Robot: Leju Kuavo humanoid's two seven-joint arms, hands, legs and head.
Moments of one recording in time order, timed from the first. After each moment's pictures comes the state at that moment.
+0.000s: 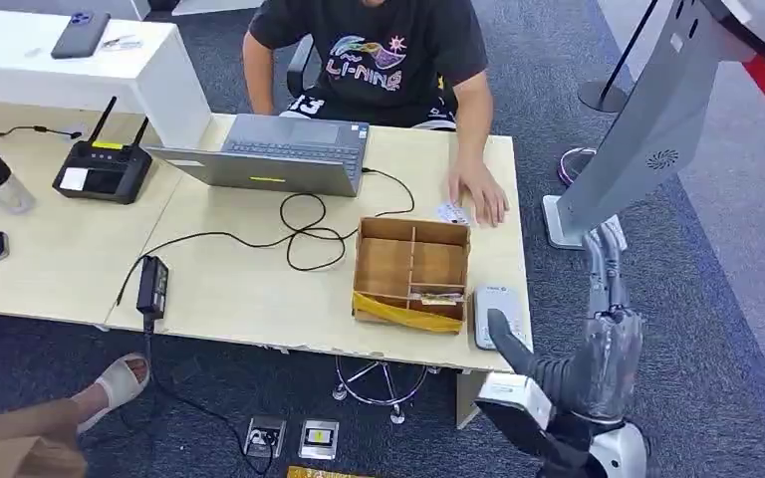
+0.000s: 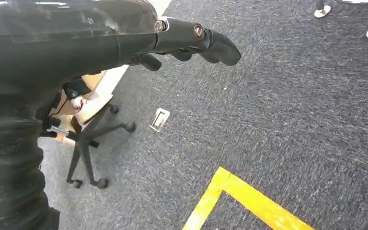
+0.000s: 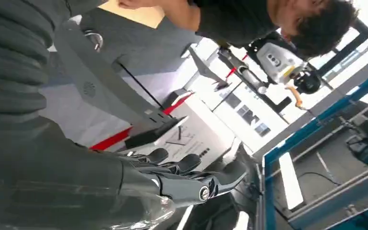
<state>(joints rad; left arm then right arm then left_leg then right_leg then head) -0.18 -0.28 1.53 -0.26 -1.31 0.70 0.11 -0.13 -0.20 0.57 -1.80 1.19 -0.66 0.14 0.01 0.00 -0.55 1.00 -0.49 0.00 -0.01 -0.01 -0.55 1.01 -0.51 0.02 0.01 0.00</state>
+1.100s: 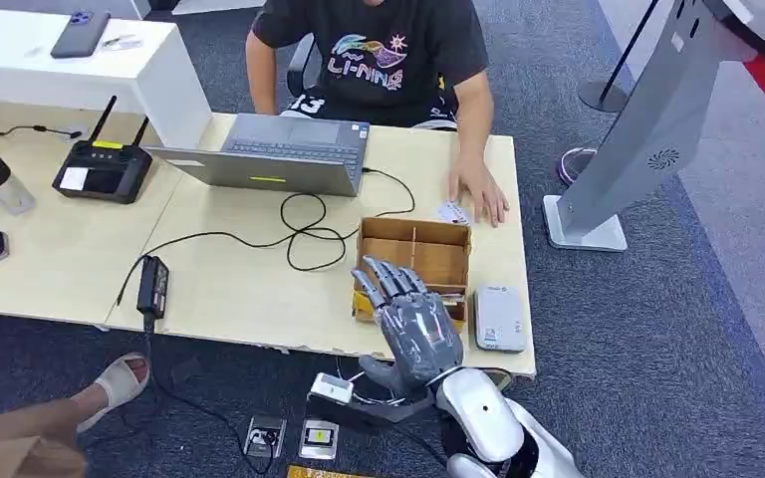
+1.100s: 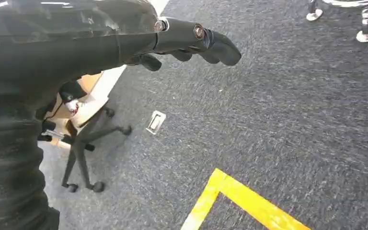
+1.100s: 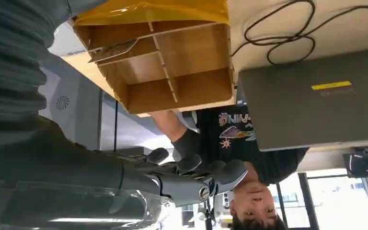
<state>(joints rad) -0.19 -0.28 1.53 -0.27 -1.33 0.70 0.09 -0.40 -0.07 0.89 -1.50 1.22 -0.04 0.23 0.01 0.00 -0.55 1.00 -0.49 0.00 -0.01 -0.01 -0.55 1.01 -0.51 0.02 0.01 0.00</state>
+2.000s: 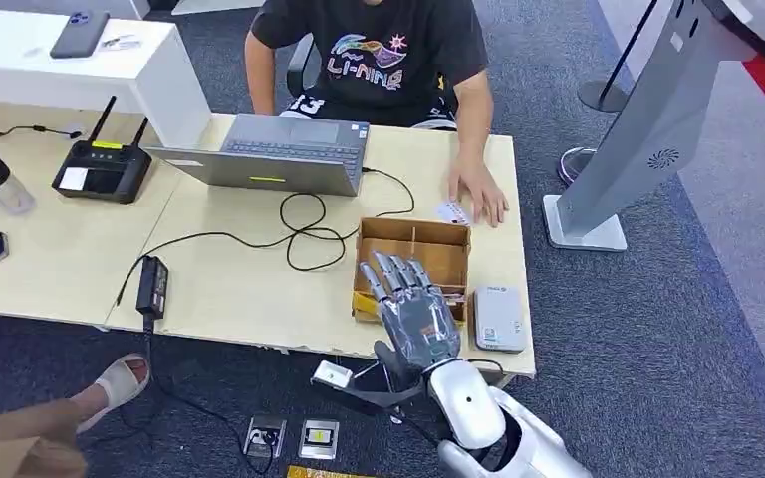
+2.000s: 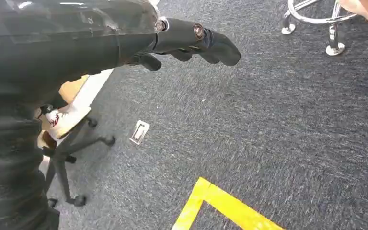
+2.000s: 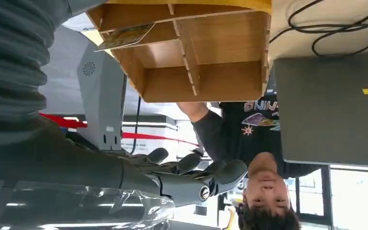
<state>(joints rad) -0.19 -0.26 1.53 -0.27 -1.35 0.70 0.04 -0.47 -0.05 0.94 -1.32 1.36 -0.12 0.30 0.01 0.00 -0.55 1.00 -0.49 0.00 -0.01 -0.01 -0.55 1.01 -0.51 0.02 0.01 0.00</state>
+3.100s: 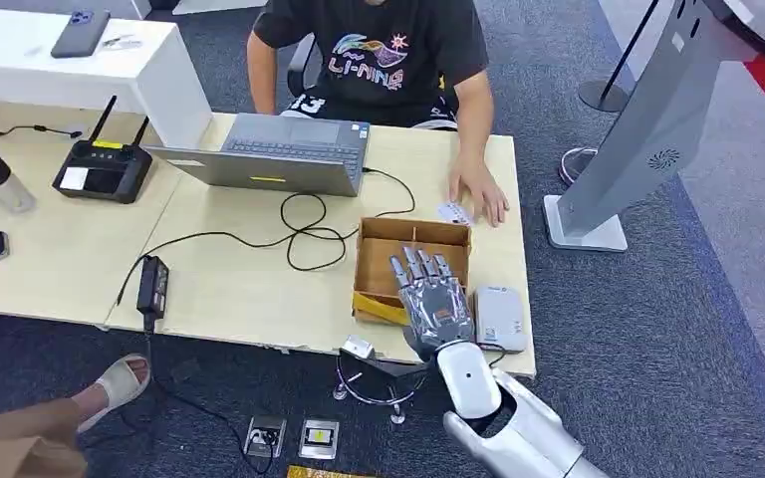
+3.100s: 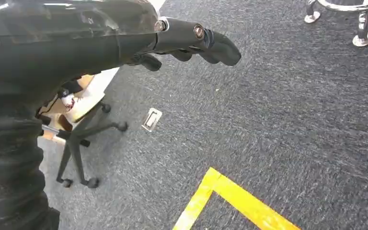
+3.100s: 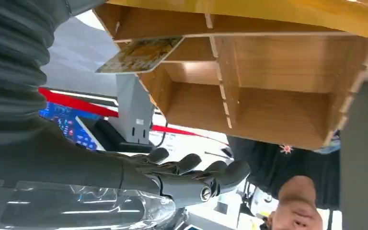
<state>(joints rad) -0.19 -0.27 1.53 -0.27 -1.29 0.70 0.07 -0.55 -0.01 0.92 -1.01 1.42 -0.19 0.34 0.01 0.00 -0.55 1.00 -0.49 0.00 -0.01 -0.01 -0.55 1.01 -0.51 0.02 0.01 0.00</state>
